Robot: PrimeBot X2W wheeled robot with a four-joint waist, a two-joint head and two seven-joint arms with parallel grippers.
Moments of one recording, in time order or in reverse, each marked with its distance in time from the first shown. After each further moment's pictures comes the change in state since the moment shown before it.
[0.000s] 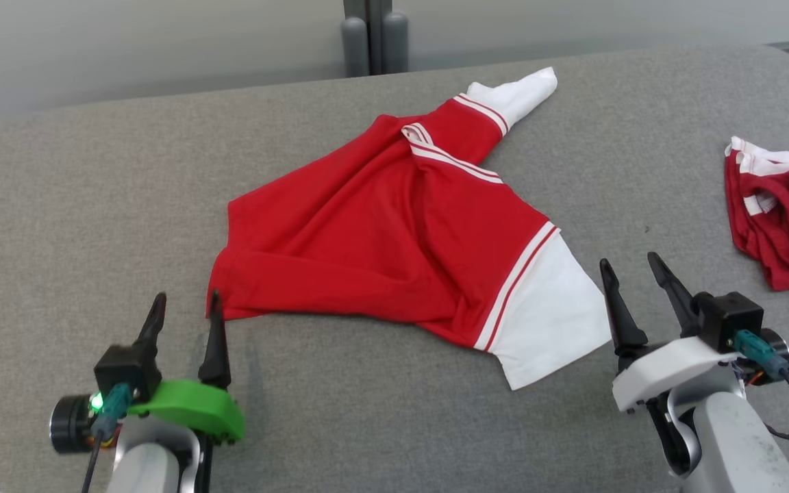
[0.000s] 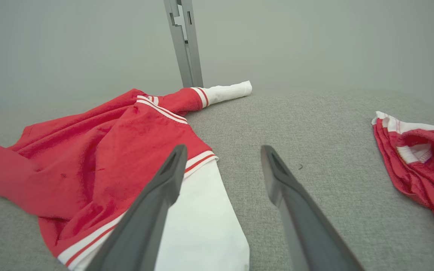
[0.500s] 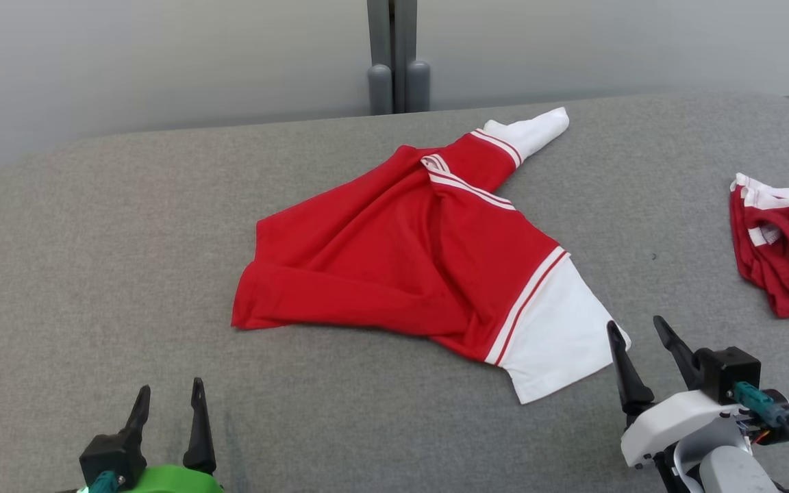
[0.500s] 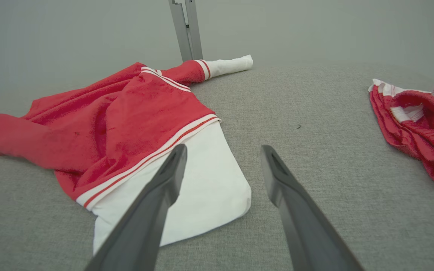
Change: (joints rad) left arm 0.228 -0.046 0.144 -0.050 0.064 -0.050 0.000; right arm 0.116 0.000 -0.016 0.039 -0.004 0.000 0.000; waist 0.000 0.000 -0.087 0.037
